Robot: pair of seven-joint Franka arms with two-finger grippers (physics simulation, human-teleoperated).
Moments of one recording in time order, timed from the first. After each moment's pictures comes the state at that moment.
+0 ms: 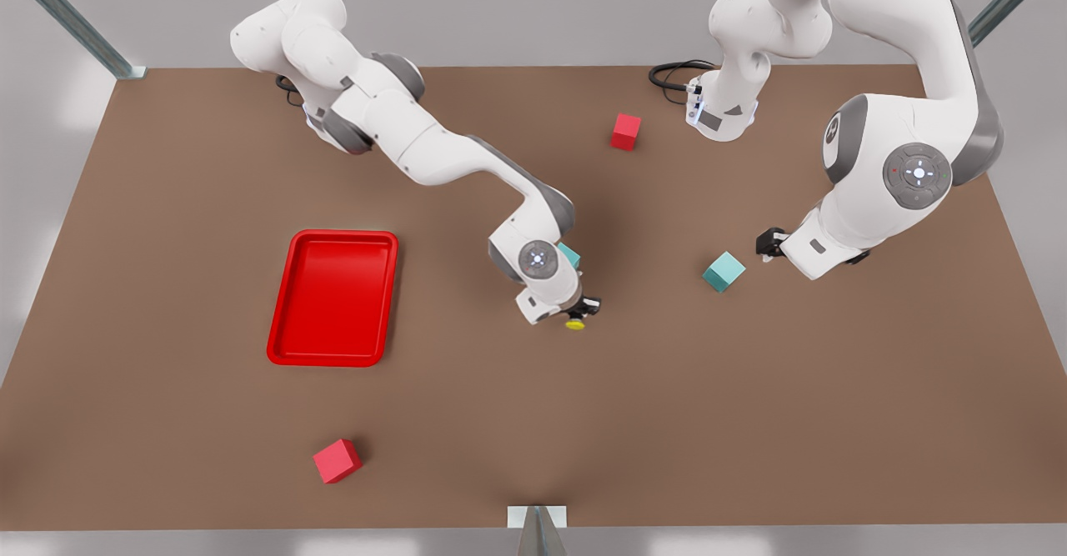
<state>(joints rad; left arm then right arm) -0.29 0.19 0.13 -1.50 0.03 1.57 -0.02 0.70 1.21 0.22 -0.78 0.01 2.17 1.02</state>
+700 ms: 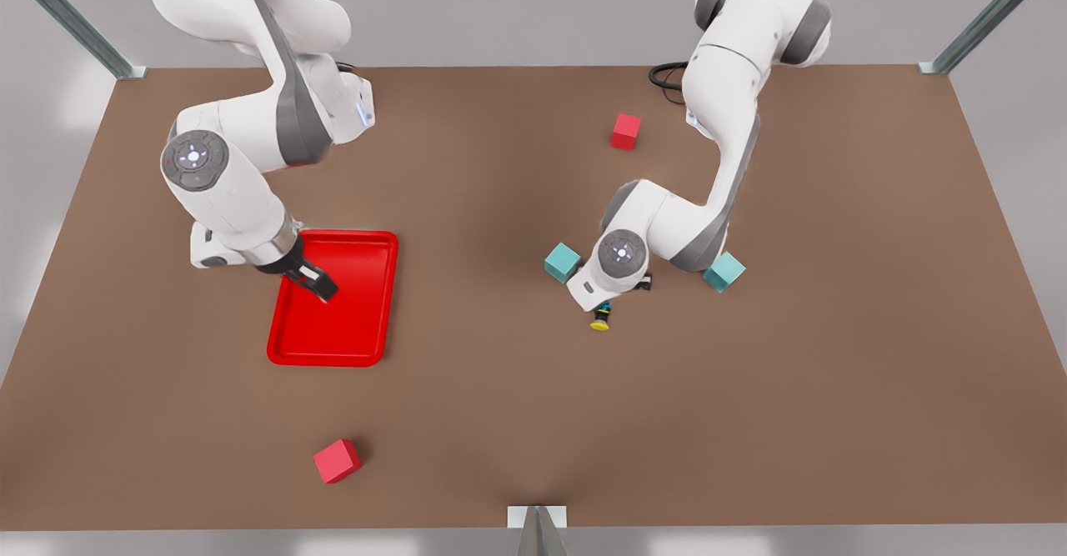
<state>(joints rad) -0.63 0.62 0.07 -1.43 -0.09 1.82 -0.41 0.04 0.18 0.24 -1.53 -0.10 1.78 0.82</state>
